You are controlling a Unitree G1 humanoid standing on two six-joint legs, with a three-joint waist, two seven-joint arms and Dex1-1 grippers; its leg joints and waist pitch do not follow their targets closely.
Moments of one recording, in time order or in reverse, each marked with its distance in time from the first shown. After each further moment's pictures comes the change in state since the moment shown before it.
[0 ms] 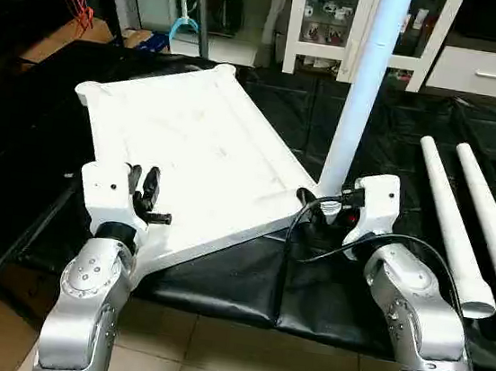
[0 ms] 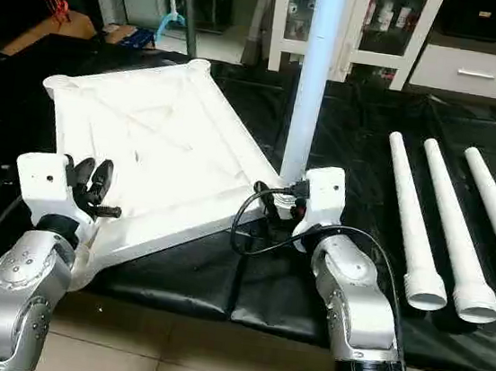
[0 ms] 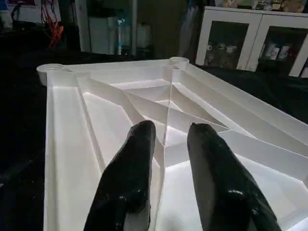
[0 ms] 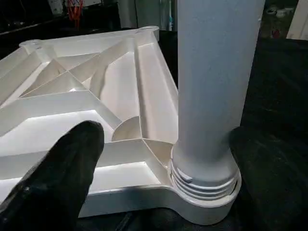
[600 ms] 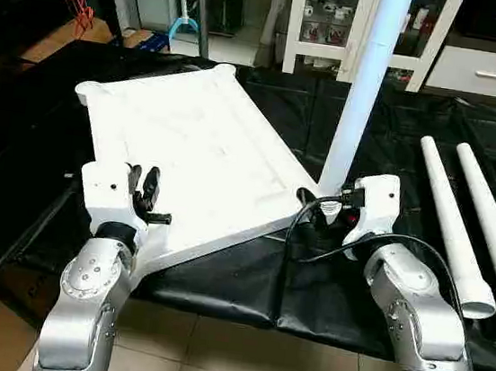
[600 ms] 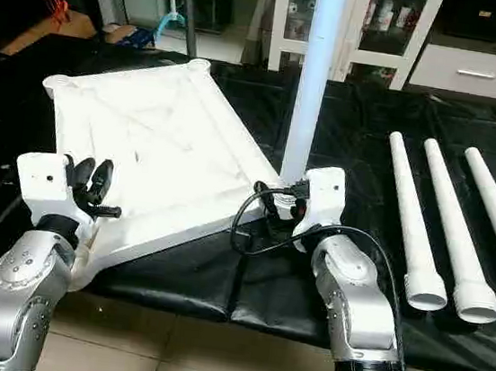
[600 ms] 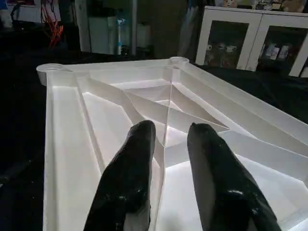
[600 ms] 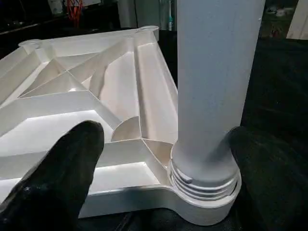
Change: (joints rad) left arm 0.000 0.000 0.000 0.000 0.000 0.000 0.000; right arm 0.000 0.000 0.000 0.000 0.000 0.000 0.000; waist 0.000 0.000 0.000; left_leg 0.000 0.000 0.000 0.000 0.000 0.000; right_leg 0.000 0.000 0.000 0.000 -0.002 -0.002
